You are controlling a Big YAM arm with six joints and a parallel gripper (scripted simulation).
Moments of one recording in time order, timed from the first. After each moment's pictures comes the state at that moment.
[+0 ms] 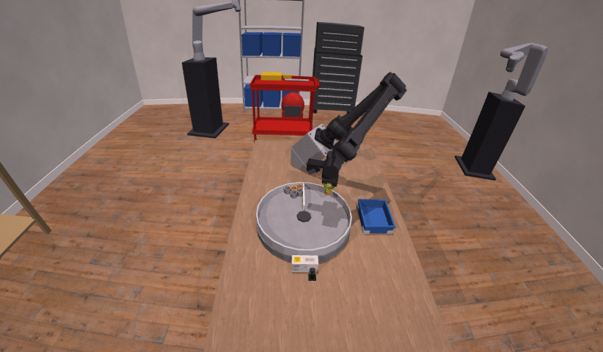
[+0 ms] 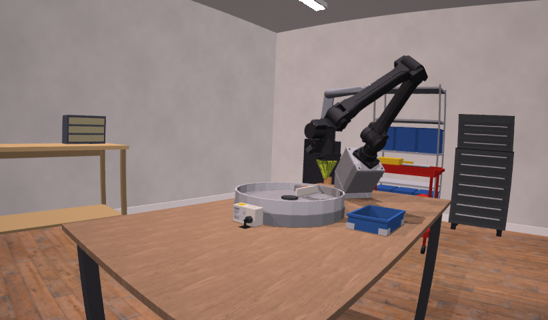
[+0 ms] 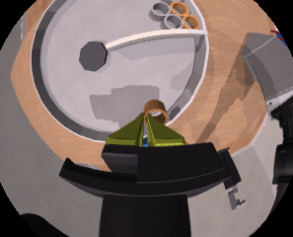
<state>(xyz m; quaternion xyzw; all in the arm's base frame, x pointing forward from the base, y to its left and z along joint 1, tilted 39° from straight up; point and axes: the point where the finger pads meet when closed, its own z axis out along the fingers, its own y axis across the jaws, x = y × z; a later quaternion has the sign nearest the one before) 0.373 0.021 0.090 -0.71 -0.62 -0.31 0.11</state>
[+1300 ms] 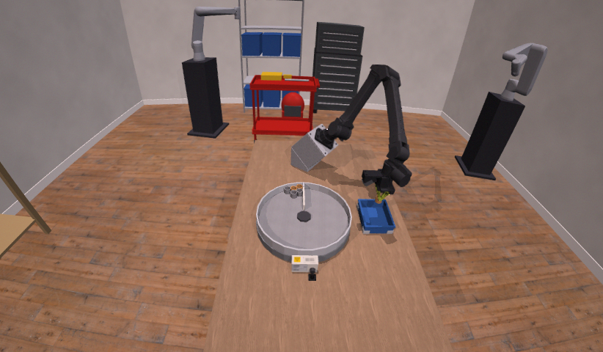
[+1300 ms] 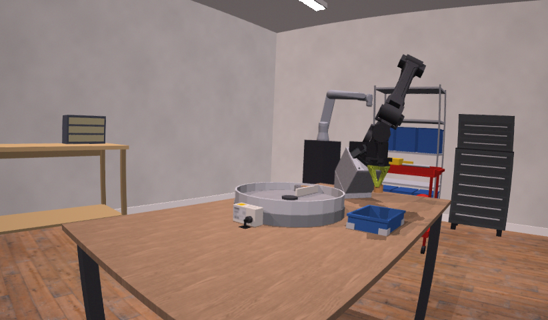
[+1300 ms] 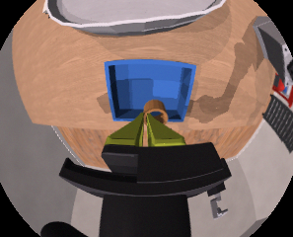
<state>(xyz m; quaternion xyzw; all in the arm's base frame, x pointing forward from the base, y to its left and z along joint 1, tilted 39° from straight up) 0.376 0.214 0.232 -0.63 -0.70 -0.33 0.08</state>
